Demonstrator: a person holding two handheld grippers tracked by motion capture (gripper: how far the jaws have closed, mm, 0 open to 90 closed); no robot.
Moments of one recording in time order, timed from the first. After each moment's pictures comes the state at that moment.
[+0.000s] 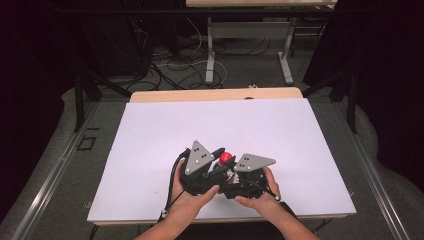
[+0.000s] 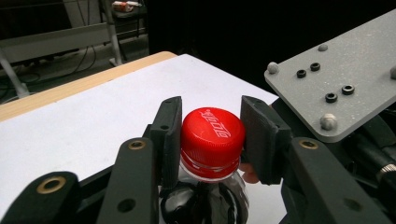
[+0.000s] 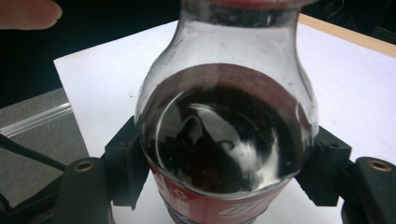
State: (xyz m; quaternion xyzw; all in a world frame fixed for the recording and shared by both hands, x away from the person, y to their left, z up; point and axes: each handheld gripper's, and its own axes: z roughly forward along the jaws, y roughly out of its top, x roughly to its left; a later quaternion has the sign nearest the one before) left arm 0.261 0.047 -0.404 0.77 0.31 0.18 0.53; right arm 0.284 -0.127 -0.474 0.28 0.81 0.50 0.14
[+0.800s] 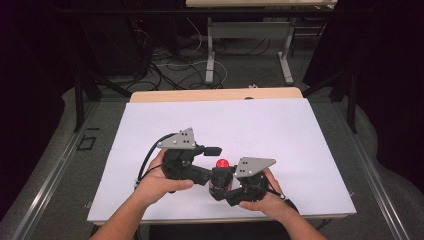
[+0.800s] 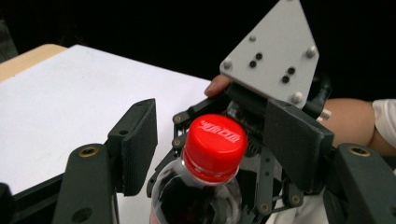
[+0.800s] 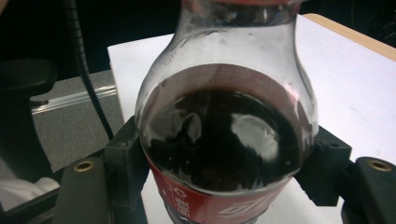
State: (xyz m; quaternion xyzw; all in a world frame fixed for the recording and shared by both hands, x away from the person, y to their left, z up) left arm 0.301 0.089 -0.386 0.82 0.14 -0.01 0.55; right arm 0.280 -0.128 -0.467 0.18 0.83 0.51 0.10
